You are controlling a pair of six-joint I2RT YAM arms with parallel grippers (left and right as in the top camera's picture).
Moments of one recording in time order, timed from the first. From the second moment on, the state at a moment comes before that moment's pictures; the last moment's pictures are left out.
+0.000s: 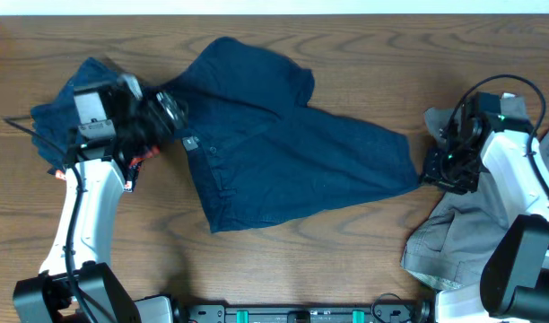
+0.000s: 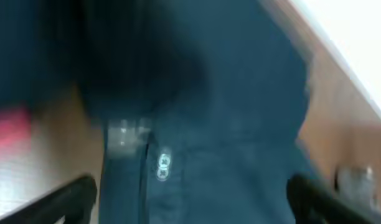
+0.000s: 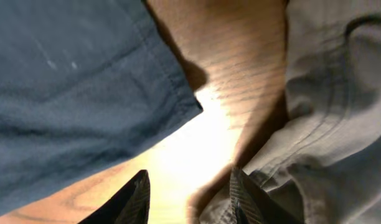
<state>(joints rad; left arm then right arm) 0.18 1.47 0.99 -0.52 0.48 -0.47 -0.18 1.65 1.14 -1.05 -0.12 0.16</state>
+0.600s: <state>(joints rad) -0.21 1.50 0.84 -0.62 0.45 -0.46 -0.23 1.77 1.31 -0.90 -0.11 0.04</state>
